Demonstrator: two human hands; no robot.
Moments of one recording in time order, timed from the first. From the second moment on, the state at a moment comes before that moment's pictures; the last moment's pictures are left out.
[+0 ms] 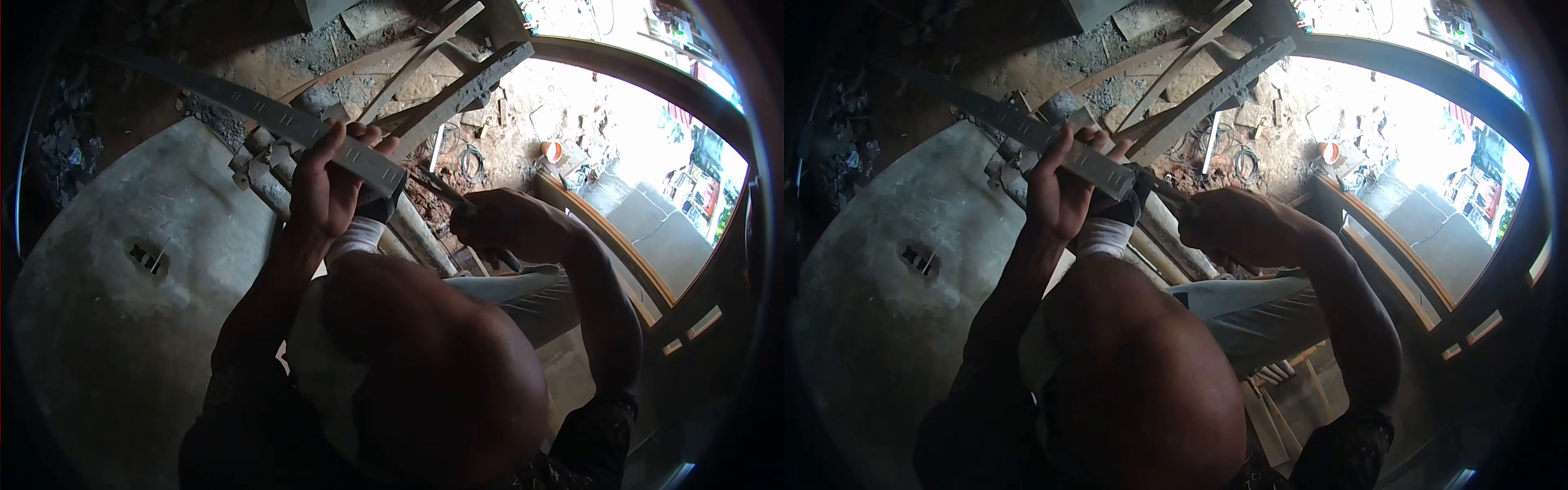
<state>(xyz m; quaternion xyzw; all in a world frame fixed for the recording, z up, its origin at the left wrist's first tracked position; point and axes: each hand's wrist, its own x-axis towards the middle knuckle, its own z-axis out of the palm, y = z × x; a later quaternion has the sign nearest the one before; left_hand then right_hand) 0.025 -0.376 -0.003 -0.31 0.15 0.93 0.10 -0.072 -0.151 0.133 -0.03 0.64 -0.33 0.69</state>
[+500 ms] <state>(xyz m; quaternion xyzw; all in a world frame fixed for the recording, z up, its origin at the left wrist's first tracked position) 0.018 -0.381 0.001 -0.32 0.02 0.95 0.03 -0.077 -0.161 0.127 -0.03 0.62 -0.30 0.73</state>
